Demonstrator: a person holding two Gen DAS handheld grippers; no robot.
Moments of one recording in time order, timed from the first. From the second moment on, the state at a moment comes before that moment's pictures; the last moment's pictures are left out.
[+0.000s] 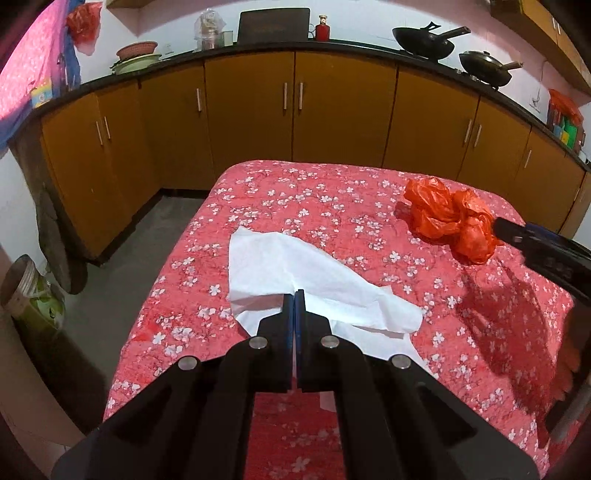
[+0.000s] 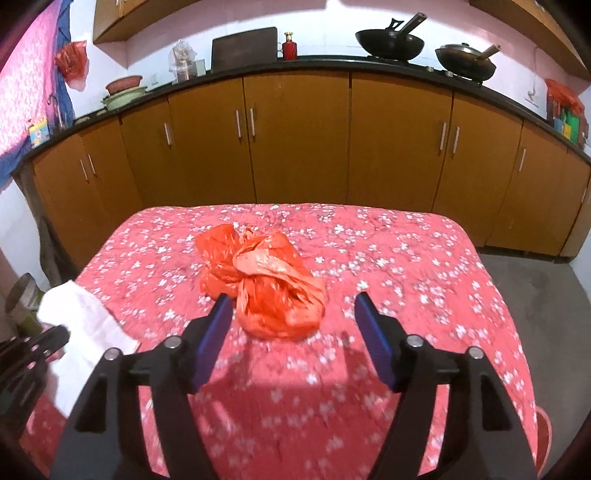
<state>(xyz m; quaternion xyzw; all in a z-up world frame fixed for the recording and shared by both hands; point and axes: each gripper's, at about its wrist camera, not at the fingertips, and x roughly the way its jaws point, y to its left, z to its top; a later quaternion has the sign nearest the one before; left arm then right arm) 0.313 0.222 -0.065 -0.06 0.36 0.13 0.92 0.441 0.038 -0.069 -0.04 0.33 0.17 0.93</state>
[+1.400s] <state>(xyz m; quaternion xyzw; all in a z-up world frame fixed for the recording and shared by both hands) 0.291 0.167 -0.052 -0.02 0.34 0.12 0.93 0.386 -0.039 -0.051 -0.03 0.35 0.11 0.93</state>
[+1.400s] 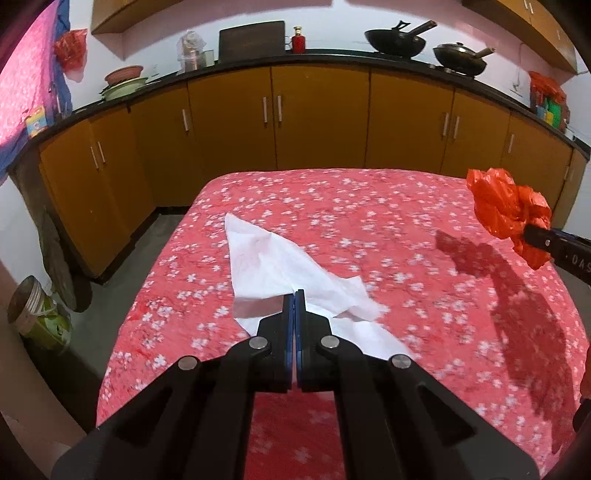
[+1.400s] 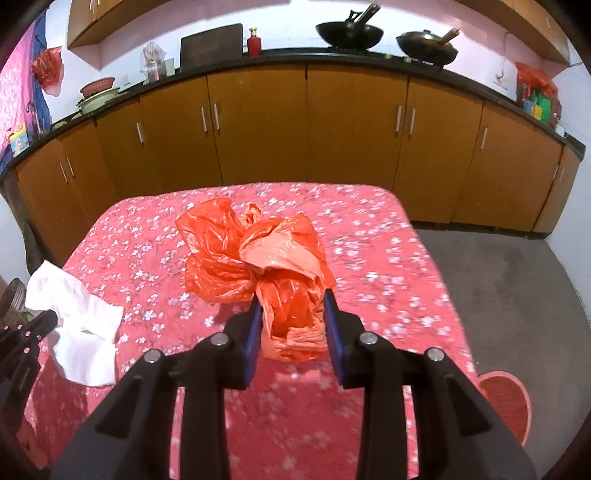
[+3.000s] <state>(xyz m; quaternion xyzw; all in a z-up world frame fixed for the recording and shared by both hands) 0.256 -0.064 0.045 0.04 0.28 -0.07 0.96 0.269 -0.278 0.052 0.05 0.25 0.00 0.97</state>
